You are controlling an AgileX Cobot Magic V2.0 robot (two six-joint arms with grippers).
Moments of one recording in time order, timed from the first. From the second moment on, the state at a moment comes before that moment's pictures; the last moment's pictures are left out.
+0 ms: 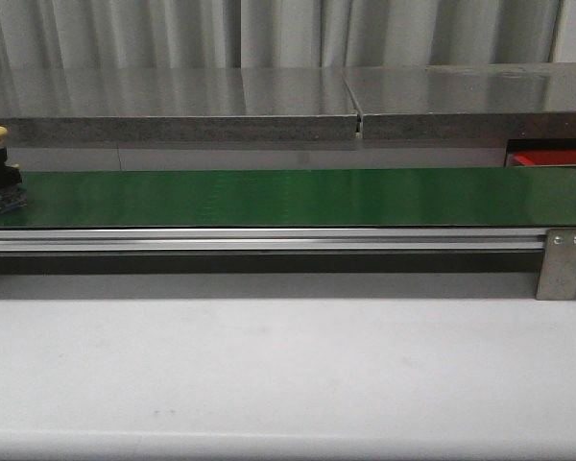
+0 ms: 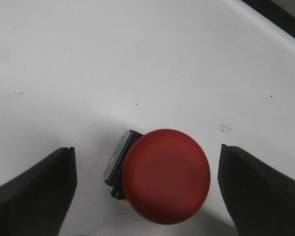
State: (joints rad) left arm 0.42 2.37 -2.03 -0.39 0.77 0.07; right arm -0.13 0.70 -0.77 0.24 0.64 -0.26
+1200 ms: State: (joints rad) left arm 0.41 2.12 -1.96 -0.40 0.82 0.10; right arm -0.13 0.70 -0.77 0.24 0.64 -0.26
